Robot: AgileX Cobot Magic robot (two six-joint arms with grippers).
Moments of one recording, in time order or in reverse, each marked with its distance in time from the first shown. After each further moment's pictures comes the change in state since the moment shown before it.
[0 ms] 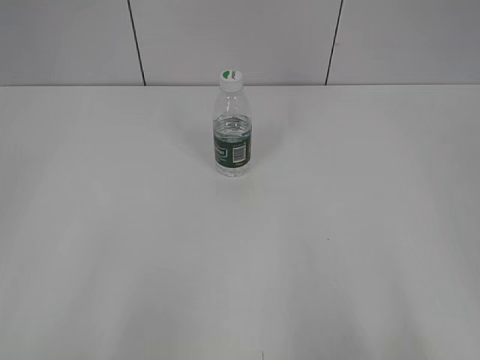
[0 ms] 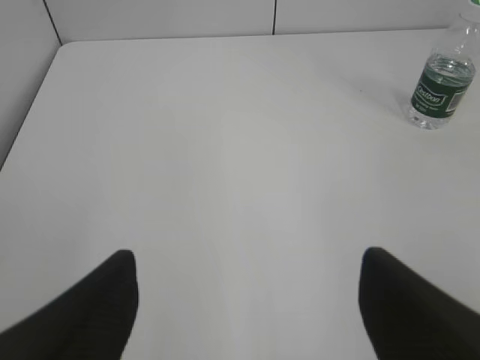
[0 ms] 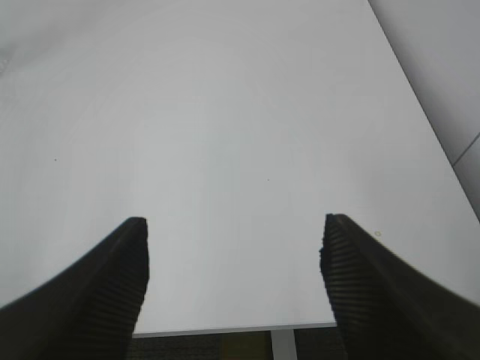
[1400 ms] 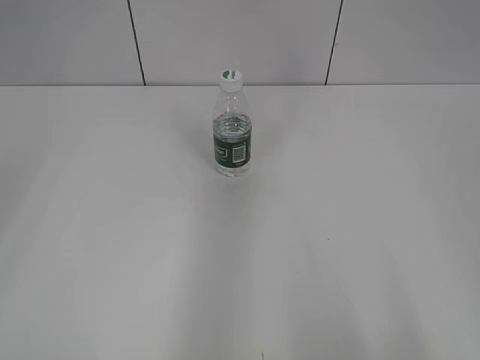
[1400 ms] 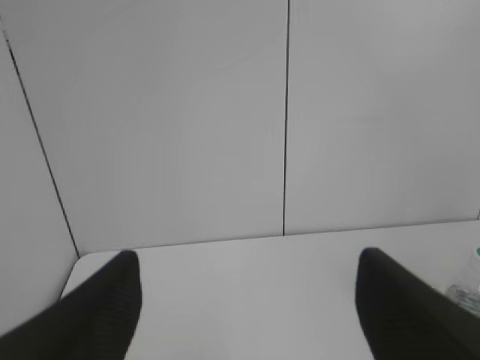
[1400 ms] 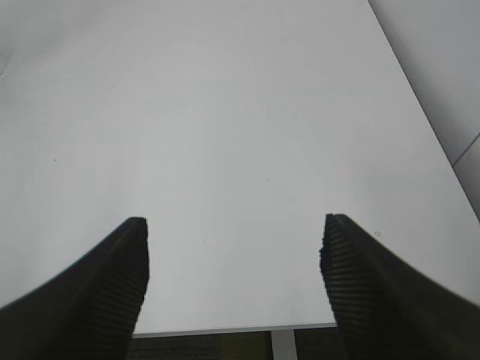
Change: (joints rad) left arm 0.000 0.547 -0.301 -0.074 -0.562 0.115; right arm 0.000 0.000 0.000 0.000 0.000 0.000
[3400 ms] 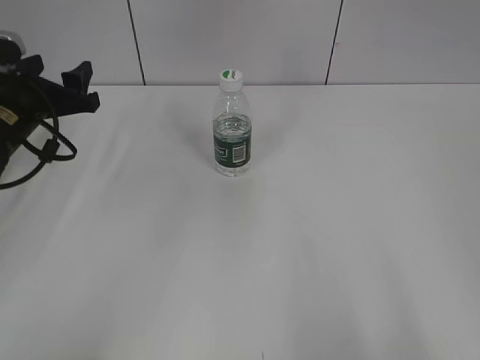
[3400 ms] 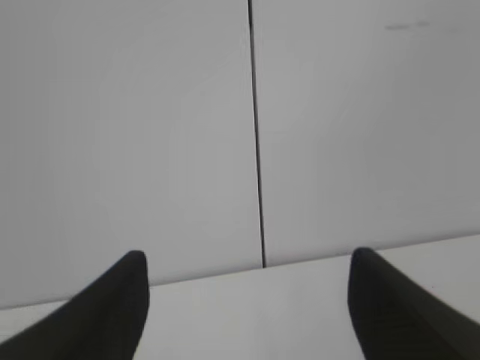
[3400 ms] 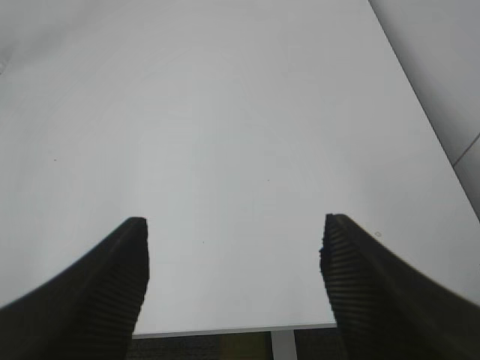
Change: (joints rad) left arm -0.145 1.400 0.059 0.165 -1.590 -0.118; right arm 0.000 0.000 0.000 0.000 0.000 0.000
